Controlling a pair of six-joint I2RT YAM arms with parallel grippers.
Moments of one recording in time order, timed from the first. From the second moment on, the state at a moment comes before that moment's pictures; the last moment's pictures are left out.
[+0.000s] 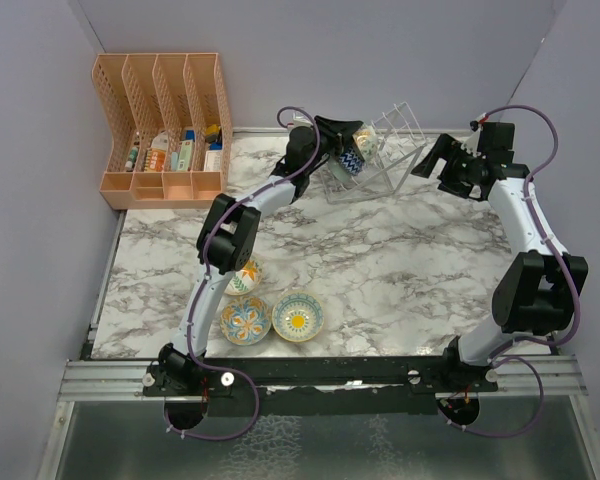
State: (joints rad) left arm -0.50 2.47 1.97 0.62 0.17 -1.61; right arm -0.10 1.60 1.39 -0.52 -0.36 0.40
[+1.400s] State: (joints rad) left arm -0.49 2.40 2.00 0.36 0.23 -1.46; right arm -0.10 1.61 1.36 -0.51 -0.38 0.40
